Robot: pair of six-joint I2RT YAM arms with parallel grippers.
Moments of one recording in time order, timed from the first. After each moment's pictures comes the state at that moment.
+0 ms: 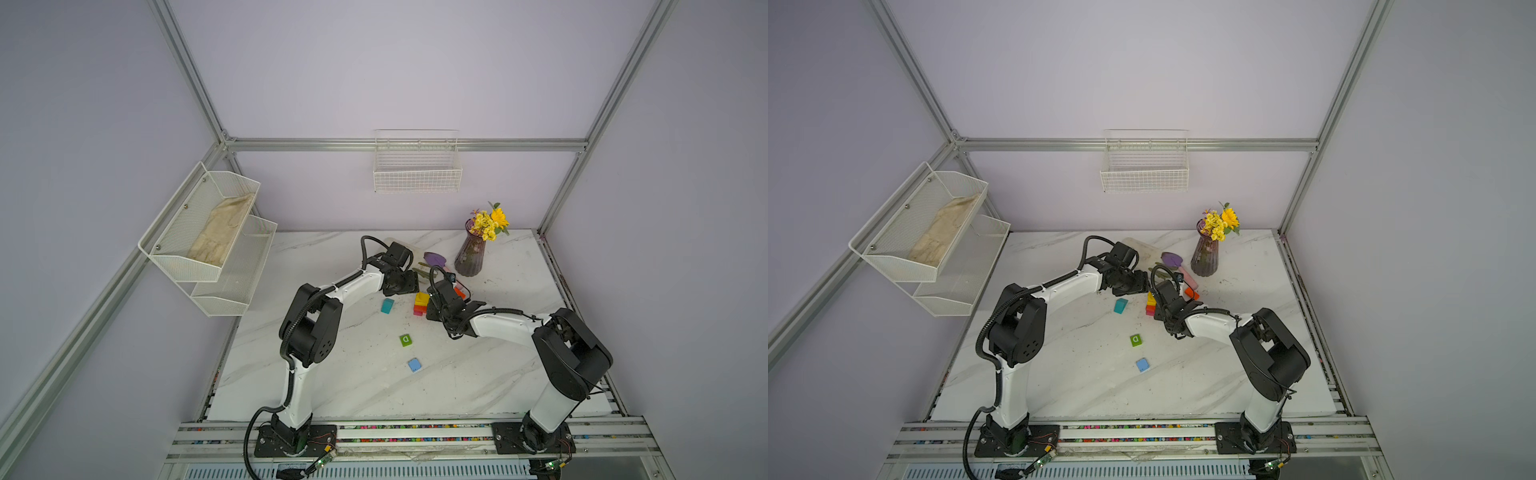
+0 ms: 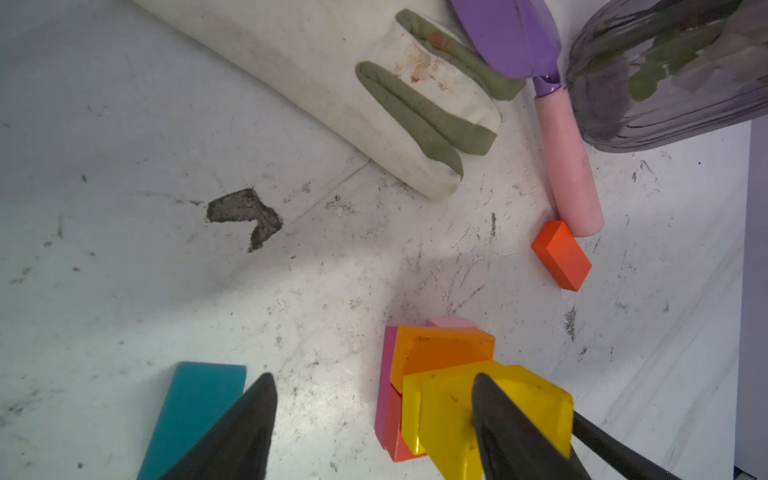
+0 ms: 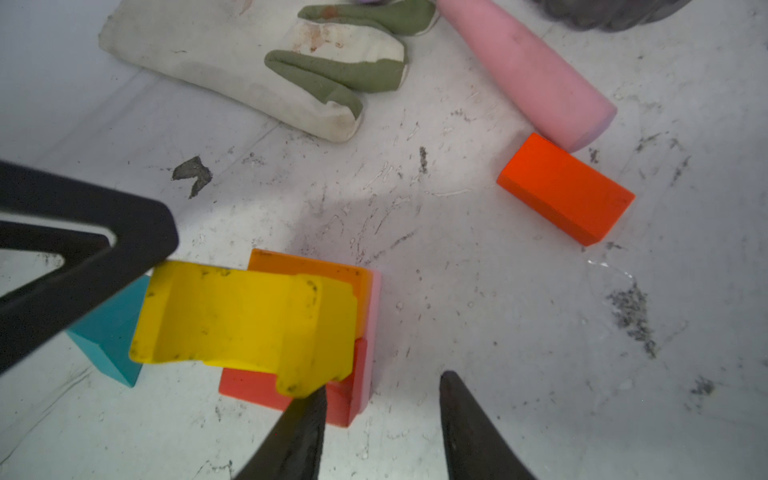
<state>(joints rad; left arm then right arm) -0.56 2.07 1.63 -0.56 0.11 -0.60 0.68 1.71 0.94 -0.13 0.32 0.73</state>
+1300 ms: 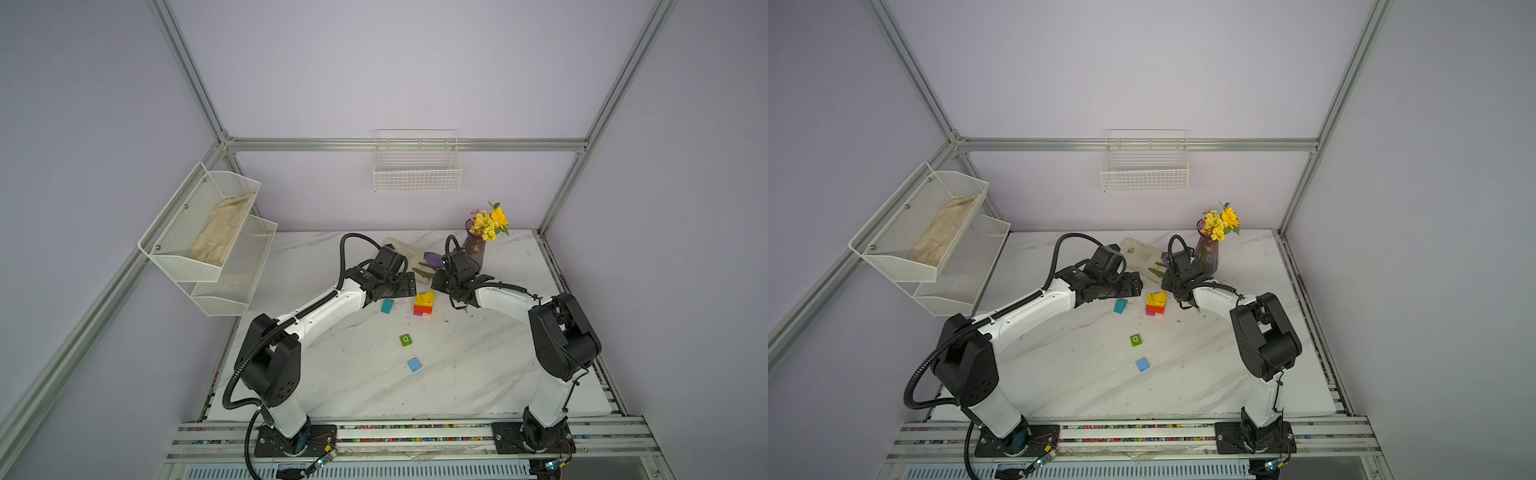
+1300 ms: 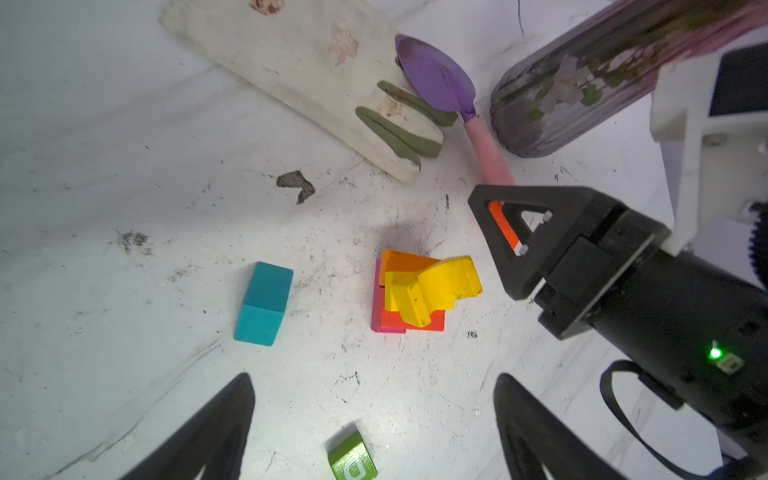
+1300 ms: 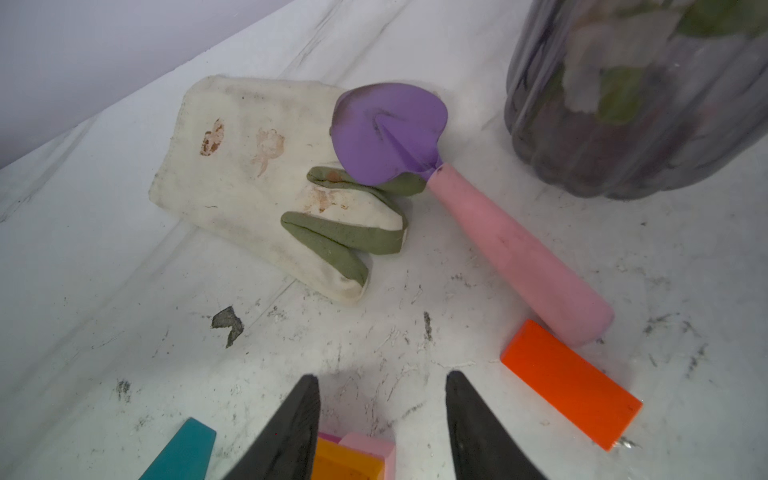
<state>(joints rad) -0.66 1.70 1.38 -0.55 -0.05 -0.62 0.49 1.84 1.19 -0.14 0.15 0.67</state>
